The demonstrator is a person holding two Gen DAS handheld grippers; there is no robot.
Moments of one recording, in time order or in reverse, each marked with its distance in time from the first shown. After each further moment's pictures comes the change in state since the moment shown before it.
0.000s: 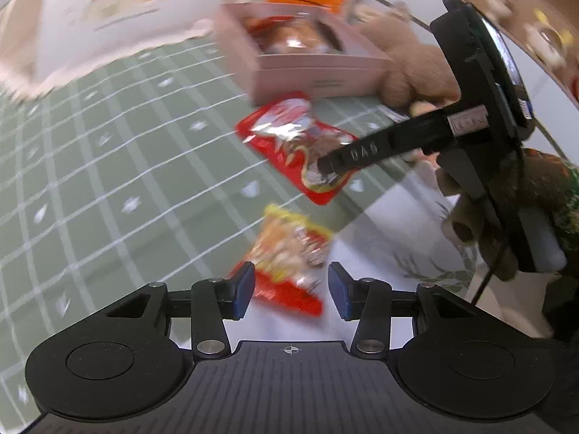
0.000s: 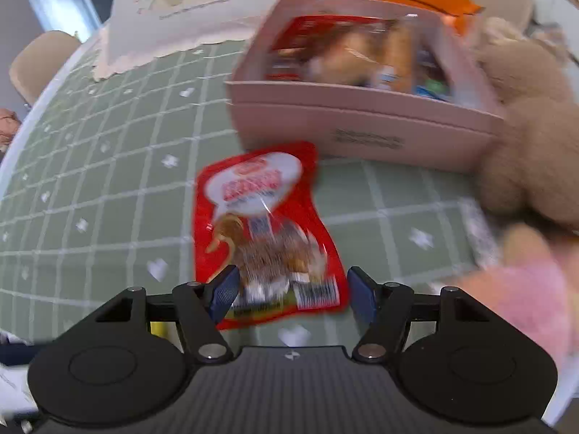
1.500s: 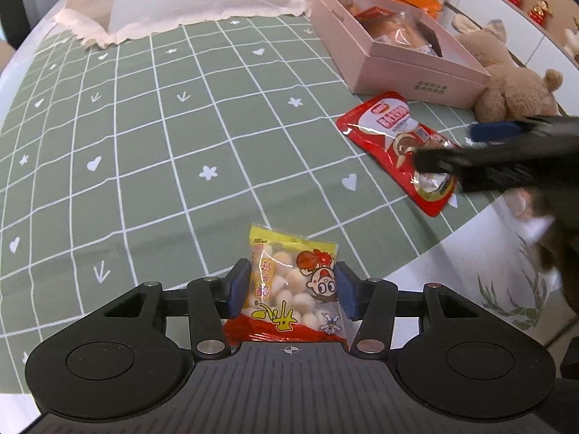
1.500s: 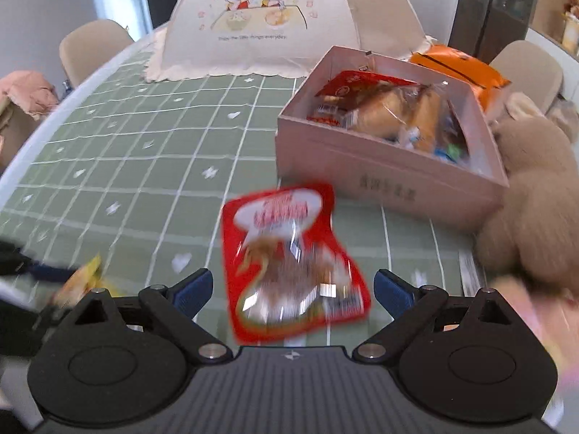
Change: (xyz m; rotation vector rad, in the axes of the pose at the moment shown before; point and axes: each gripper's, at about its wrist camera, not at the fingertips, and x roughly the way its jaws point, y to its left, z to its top) left arm 0.023 0.048 -0.013 -0.241 0.007 0.175; right arm 0.001 0.022 0.012 -0.209 -0.118 0.046
